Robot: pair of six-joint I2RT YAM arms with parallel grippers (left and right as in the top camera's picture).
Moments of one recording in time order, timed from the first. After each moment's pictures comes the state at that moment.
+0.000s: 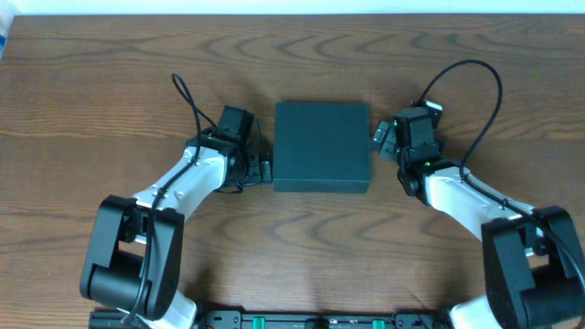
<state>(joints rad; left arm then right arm) -0.29 1.73 0.96 -0.58 0.04 -0.42 0.28 1.69 0.79 0.03 0.24 0.56</state>
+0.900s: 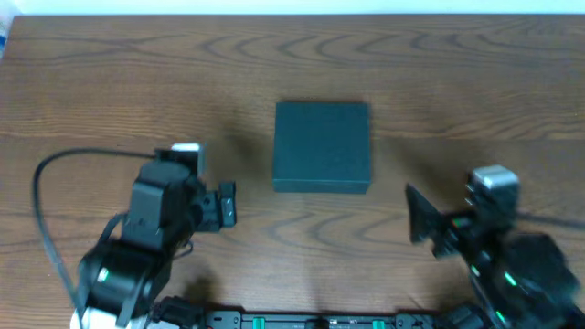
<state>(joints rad) -0.30 0.79 0.97 -1.01 -0.03 -0.29 0.54 0.47 0.87 -0.74 0.21 0.28</state>
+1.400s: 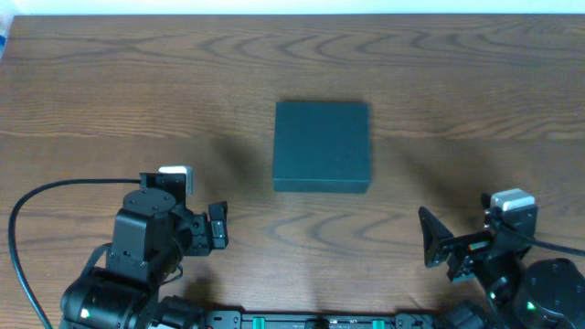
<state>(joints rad) -0.30 0.68 0.97 -1.13 -0.03 -0.30 0.55 0.41 0.91 -0.91 0.21 0.28</state>
